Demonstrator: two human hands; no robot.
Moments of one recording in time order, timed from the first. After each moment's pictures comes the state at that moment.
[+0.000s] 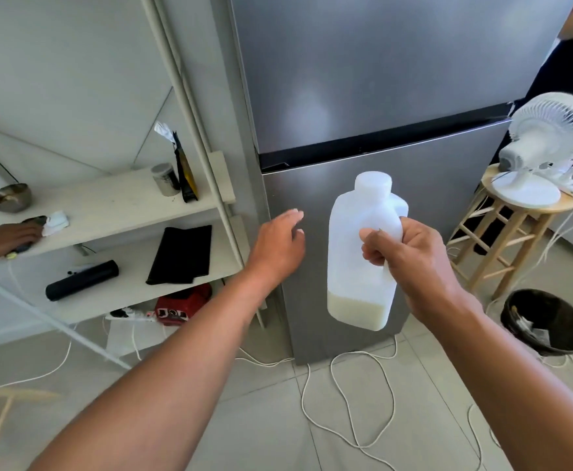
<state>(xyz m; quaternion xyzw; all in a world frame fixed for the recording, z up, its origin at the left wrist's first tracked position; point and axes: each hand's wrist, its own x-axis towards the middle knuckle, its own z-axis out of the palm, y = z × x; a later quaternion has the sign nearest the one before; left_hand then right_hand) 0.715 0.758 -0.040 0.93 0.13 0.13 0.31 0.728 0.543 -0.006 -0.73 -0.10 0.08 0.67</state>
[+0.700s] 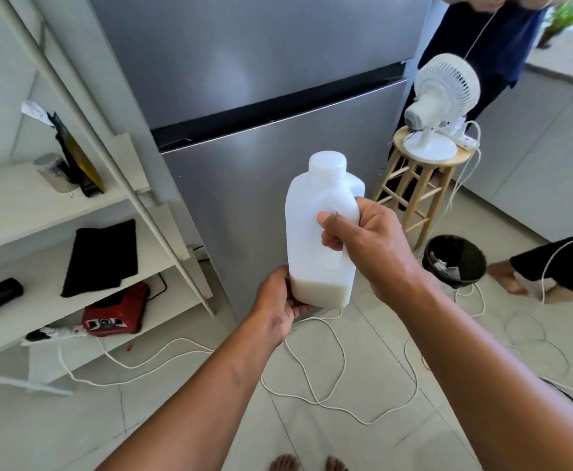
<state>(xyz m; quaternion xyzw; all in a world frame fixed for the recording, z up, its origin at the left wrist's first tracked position) 0.686 0.617 -0.108 0.46 0.36 -0.08 0.81 0.717 0.482 -0.012 -0.76 -0.07 0.06 0.64</state>
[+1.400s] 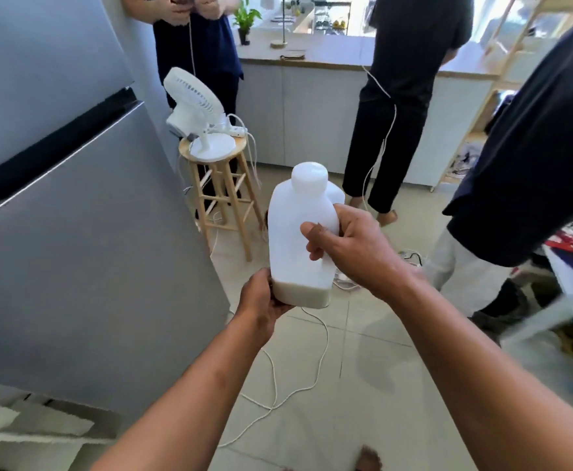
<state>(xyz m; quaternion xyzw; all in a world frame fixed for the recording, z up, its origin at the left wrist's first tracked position) 0.690 0.467 -0.105 0.60 0.13 -0.35 0.71 0.607 0.338 -0.004 -0.81 0.19 -0.12 0.55</state>
